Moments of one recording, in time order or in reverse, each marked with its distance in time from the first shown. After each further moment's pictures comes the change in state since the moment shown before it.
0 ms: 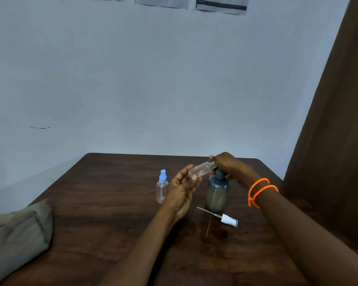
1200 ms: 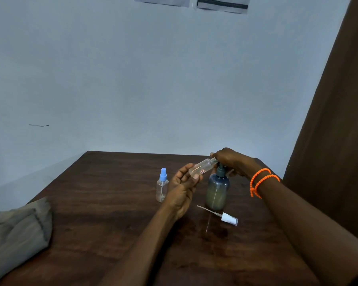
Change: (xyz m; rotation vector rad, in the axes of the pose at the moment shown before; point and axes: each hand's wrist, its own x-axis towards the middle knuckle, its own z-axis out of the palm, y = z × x) left_hand 0.000 -0.001 -0.003 0.032 -0.056 0.029; right_hand -0.003 -0.012 -0.008 -0.097 -0.003 0.066
